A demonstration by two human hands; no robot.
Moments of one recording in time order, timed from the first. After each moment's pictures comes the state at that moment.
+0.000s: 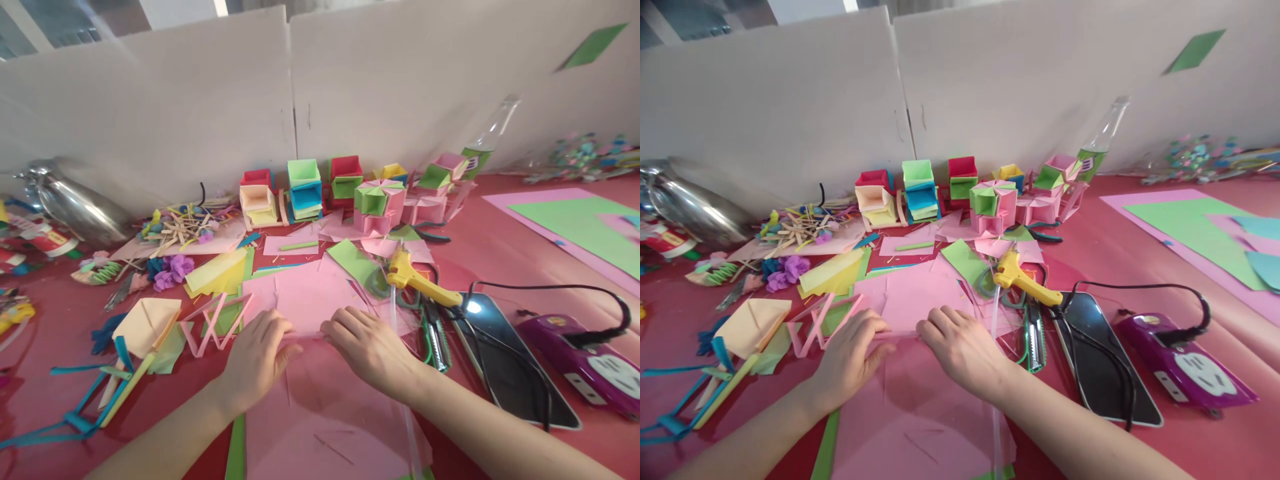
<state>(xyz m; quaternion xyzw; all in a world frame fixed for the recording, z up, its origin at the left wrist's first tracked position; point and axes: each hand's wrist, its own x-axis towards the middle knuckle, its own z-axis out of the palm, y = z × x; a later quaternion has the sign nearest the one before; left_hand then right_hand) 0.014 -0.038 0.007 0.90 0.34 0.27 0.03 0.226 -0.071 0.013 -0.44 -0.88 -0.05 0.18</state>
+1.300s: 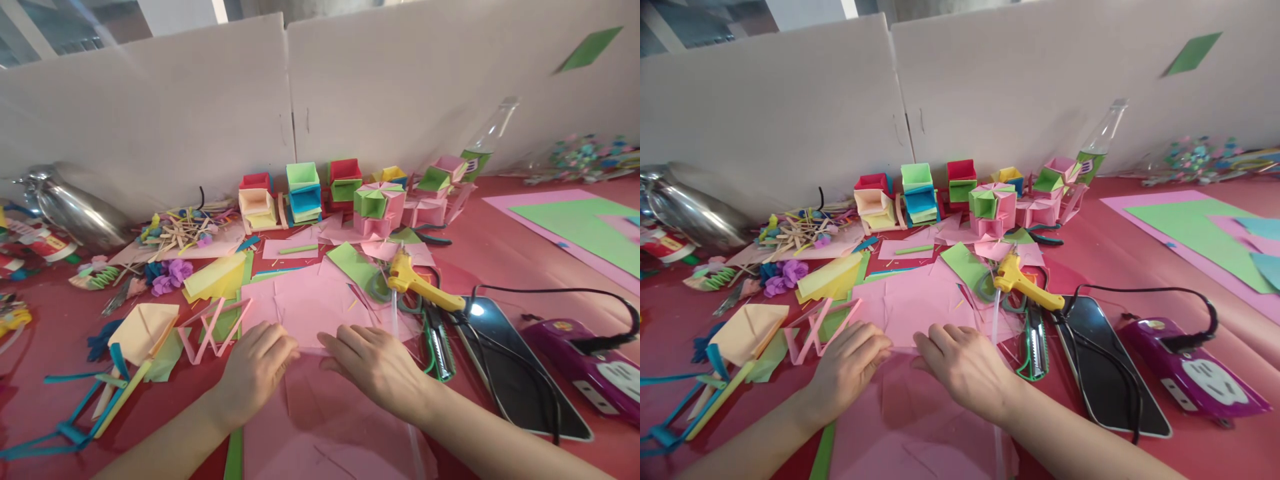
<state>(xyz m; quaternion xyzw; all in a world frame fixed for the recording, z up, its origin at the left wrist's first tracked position) 0.013 -0.038 0.009 0.92 0.29 0.27 0.00 0.226 -0.082 0.016 -0.42 -0.88 -0.10 0.18</state>
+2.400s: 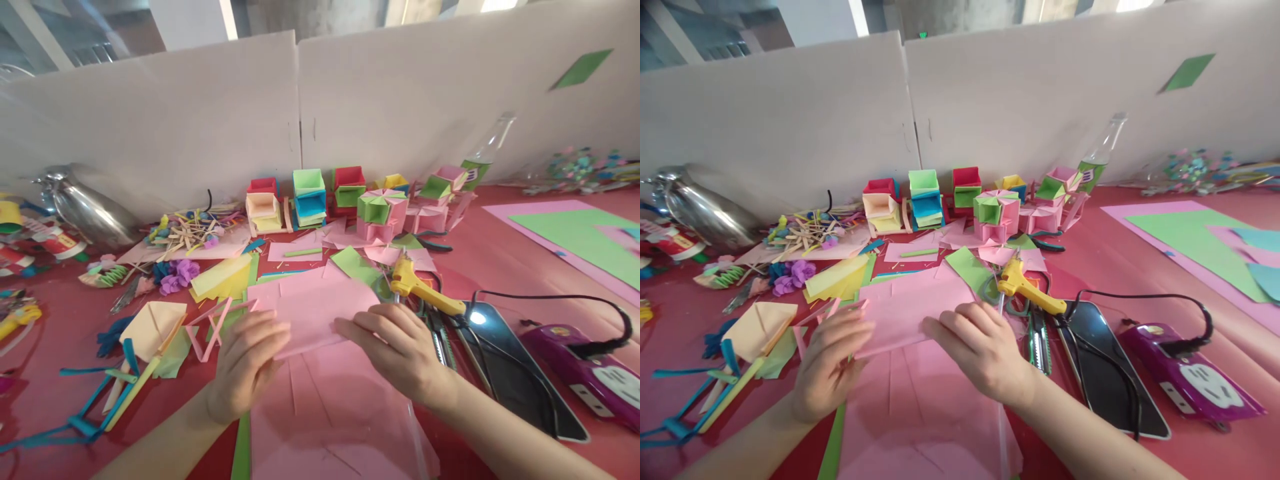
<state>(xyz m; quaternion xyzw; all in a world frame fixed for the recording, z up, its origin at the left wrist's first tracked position) -0.004 -0.035 0.014 0.84 0.22 0.49 -0.01 0.241 -0.076 0.037 -0.39 -0.83 -0.20 0.34</state>
